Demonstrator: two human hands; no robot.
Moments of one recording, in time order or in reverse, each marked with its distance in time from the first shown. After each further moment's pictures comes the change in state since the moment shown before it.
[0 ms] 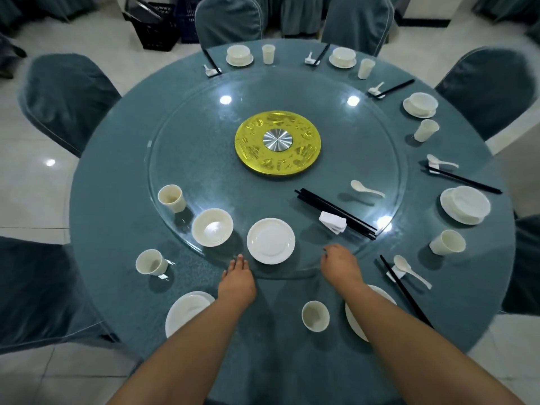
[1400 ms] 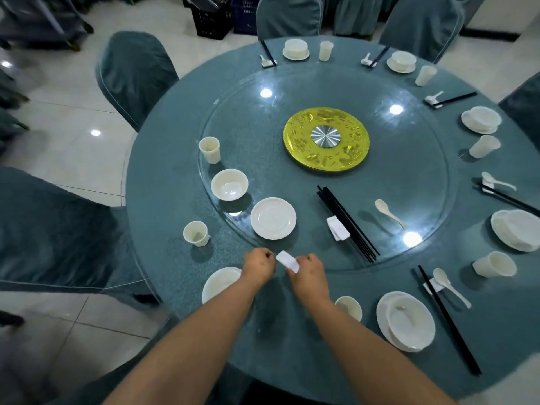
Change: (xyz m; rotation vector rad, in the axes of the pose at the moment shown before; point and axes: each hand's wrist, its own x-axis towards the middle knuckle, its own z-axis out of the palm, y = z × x) left_hand -0.020 -0.040 -0.017 -0.816 0.170 -0.176; right_hand -0.068 -0.131 0.065 0.132 -0.065 -0.186
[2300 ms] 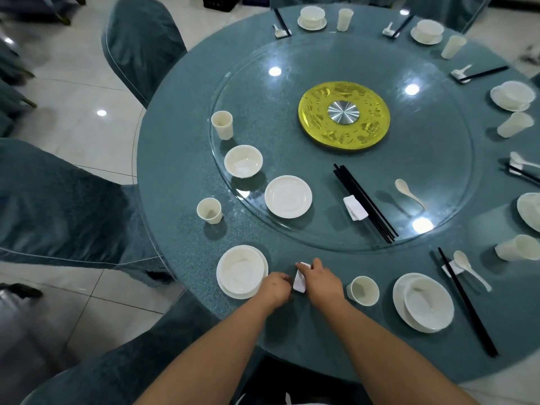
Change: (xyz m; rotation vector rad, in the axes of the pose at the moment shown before) left_hand -0.053 -0.073 0.044 -0.197 -0.300 -0.204; right_hand -0.035 0.023 0.042 -0.355 -0.329 -0.084
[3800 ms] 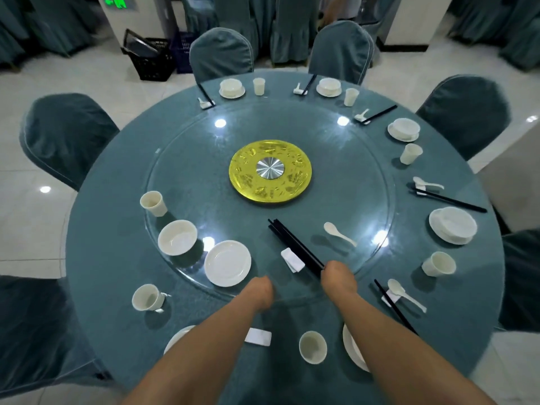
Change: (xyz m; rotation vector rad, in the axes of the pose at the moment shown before) left_hand 0.023 0.187 0.024 1.168 -0.056 0.327; right_hand 0.028 0.152 -0.139 0.359 0.228 0.479
